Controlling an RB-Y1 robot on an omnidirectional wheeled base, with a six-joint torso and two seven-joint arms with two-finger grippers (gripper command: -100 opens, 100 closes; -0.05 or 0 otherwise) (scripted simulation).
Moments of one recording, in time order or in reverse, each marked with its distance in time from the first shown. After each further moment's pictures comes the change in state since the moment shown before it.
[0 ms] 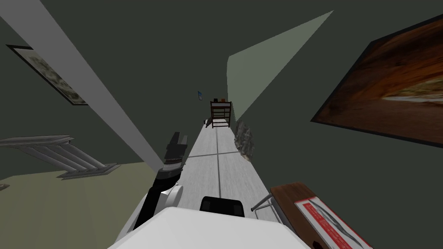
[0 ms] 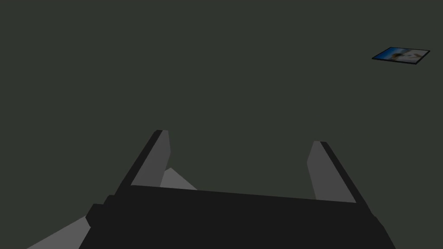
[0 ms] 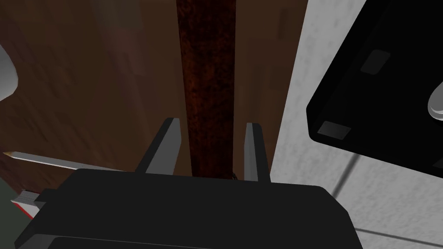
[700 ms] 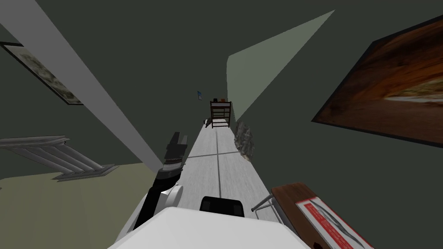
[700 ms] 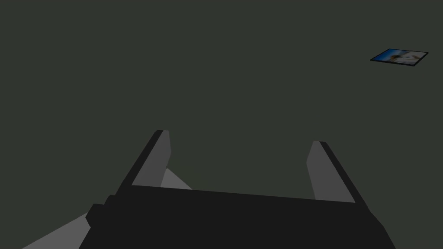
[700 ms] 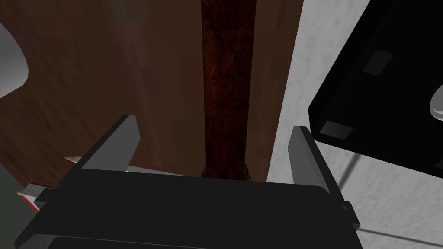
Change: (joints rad) left arm 0.000 0.000 0.000 0.000 0.000 0.000 0.000; right arm 0.012 -0.027 -0.001 -0.008 -0.012 -0.014 0.002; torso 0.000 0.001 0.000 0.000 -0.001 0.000
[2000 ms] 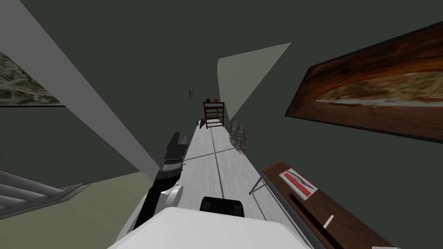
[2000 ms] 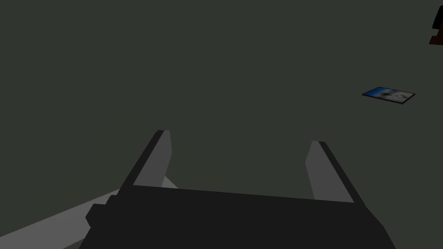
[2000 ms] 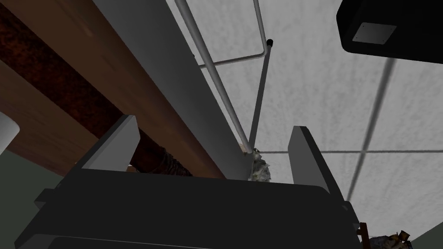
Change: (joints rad) left arm 0.000 0.000 0.000 0.000 0.000 0.000 0.000; right arm 0.037 -0.037 -0.199 -0.201 -0.030 0.004 -0.095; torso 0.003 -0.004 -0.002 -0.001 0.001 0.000
